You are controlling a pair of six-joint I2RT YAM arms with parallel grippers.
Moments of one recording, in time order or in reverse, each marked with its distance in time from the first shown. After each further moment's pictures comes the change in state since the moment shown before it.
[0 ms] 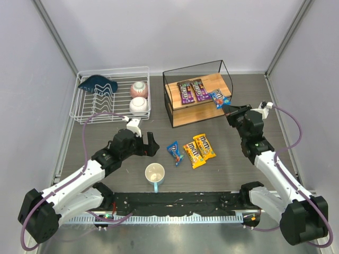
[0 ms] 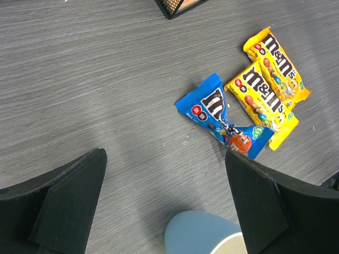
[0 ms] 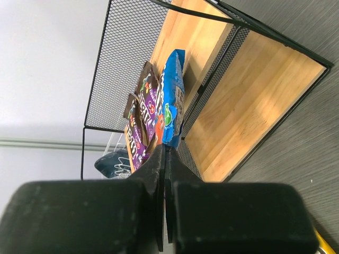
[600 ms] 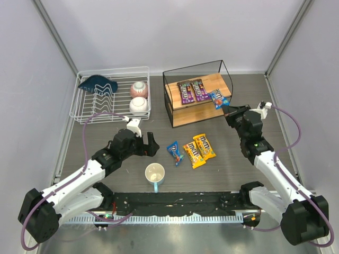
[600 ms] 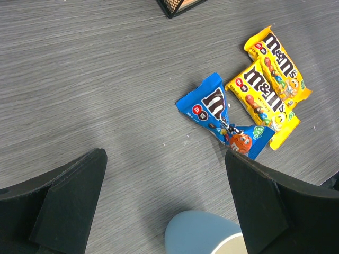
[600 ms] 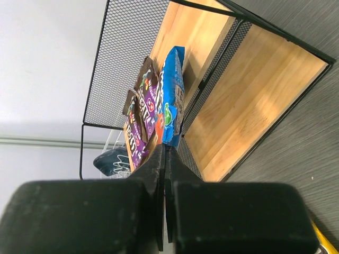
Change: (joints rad) left arm 0.000 0.004 0.000 0.000 0.000 0.000; right arm 0.020 0.000 0.000 -0.006 0.009 0.000
